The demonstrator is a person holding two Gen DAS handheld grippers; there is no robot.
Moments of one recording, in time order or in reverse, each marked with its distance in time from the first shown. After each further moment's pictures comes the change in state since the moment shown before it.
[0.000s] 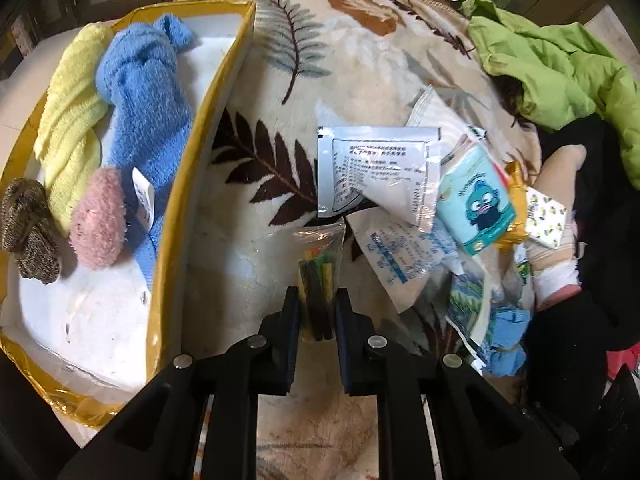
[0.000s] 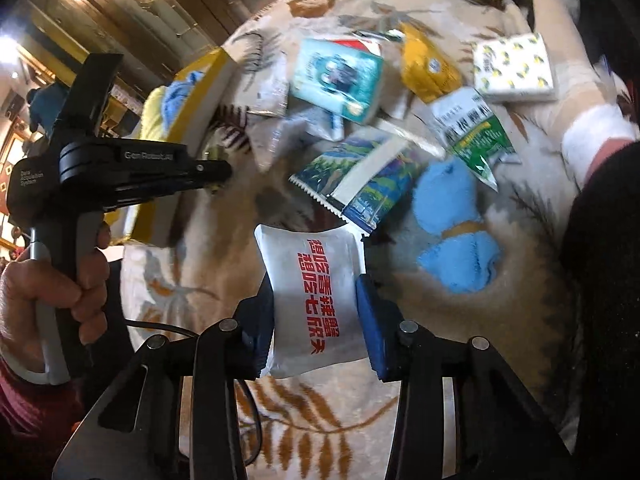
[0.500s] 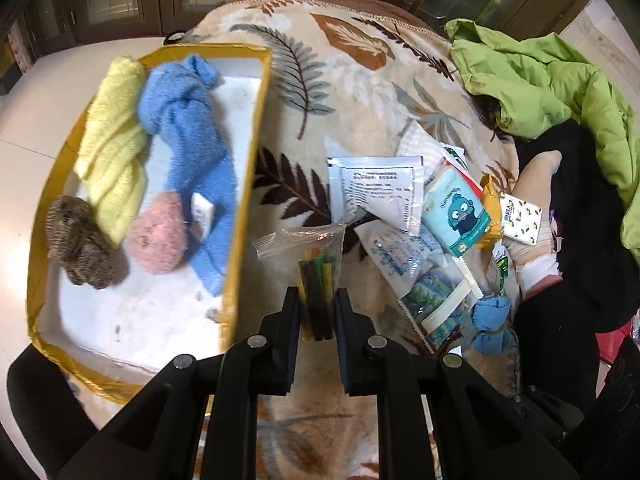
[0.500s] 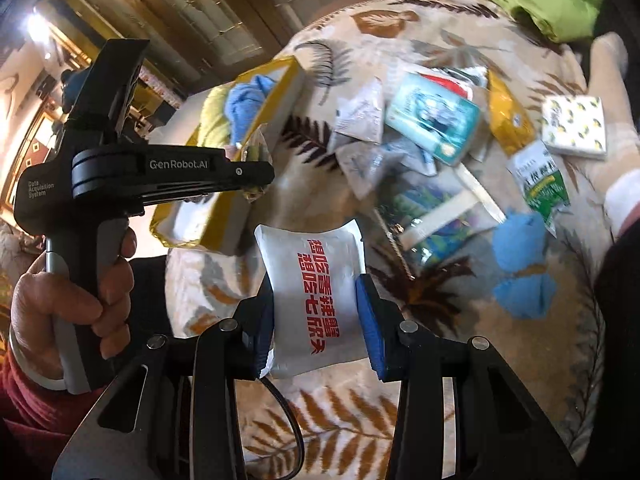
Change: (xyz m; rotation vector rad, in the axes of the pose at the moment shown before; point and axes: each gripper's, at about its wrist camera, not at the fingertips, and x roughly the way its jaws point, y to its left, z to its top) left arm -0.046 0.020 -0.007 0.041 -0.070 -0.004; right arm -0.003 0.060 0.015 -0.095 -0.023 0.089
